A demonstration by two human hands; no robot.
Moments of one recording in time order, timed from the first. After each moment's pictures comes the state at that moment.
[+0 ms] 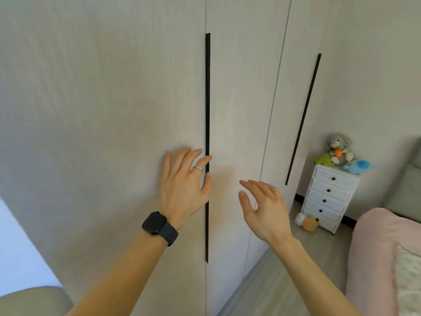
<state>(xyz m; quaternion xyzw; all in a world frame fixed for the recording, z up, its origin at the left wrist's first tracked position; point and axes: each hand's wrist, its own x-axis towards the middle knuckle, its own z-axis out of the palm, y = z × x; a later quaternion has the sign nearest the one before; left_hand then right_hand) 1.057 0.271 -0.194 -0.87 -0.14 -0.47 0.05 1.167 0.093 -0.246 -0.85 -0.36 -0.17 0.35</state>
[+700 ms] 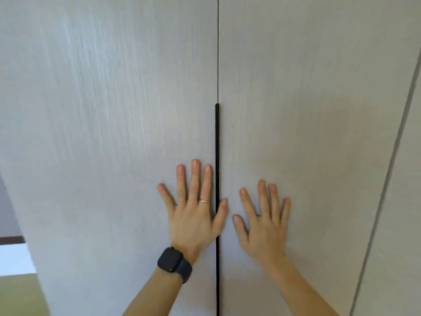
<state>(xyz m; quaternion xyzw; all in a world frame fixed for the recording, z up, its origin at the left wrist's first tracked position) 1.188 0.316 -0.144 -0.67 -0.42 -0.50 0.34 1.368 0.307 -0.204 -0.54 -0.57 -0.44 0.43</state>
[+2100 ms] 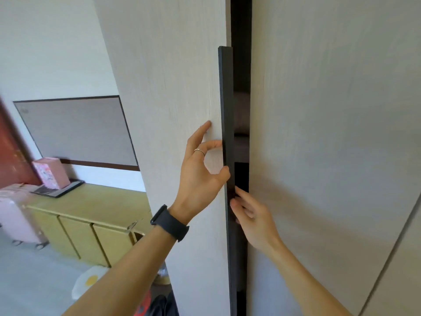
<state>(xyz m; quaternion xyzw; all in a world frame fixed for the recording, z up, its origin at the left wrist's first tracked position) 1.150 0.131 -0.123 -0.70 -0.43 -0.57 -0.02 1.301 0.143 -0.229 -0.39 -0.66 0.40 0.50</state>
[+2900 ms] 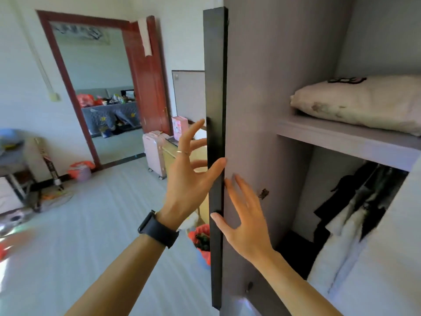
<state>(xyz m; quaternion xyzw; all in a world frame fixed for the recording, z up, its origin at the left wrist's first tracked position) 0.994 -0.070 -0.150 -0.49 -0.59 -0.64 0.07 1.093 0.040 -0.276 -0.16 -0.86 0.20 0.44</state>
